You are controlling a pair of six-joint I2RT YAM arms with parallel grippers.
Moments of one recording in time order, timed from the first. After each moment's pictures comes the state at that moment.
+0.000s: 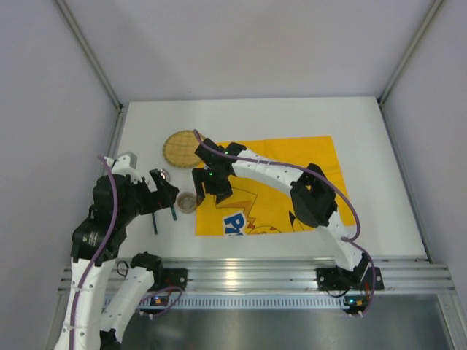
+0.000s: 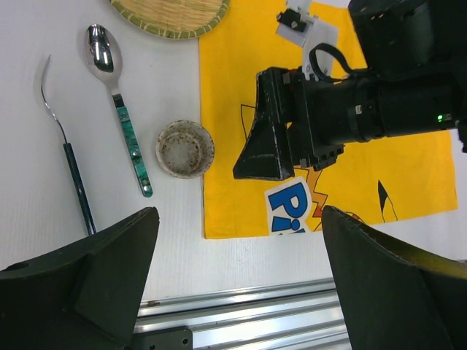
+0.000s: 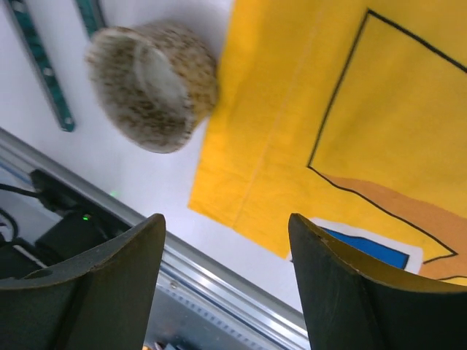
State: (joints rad) left arm -0.16 0.60 1.01 -0.95 0.09 -0.45; right arm 0.96 2.25 1.95 -0.90 -0.24 0.70
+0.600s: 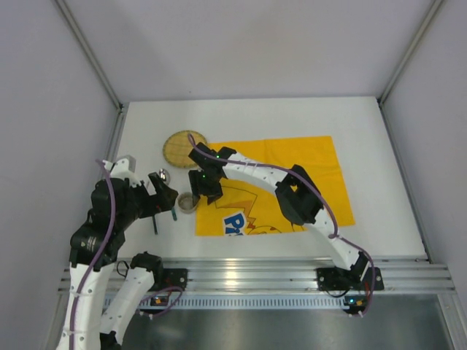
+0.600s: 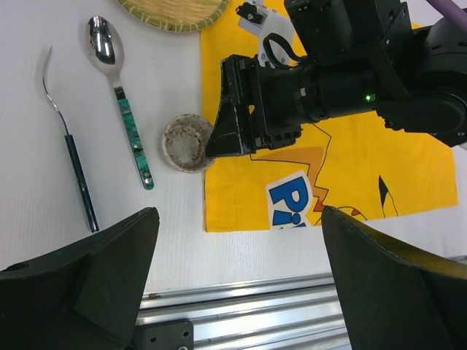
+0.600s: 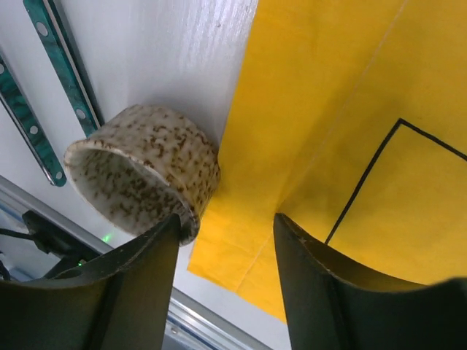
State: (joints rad) left arm -0.16 0.57 1.01 -0.97 0.09 -0.45; right arm 0.97 2.41 2.11 -0.85 -0.24 0.71
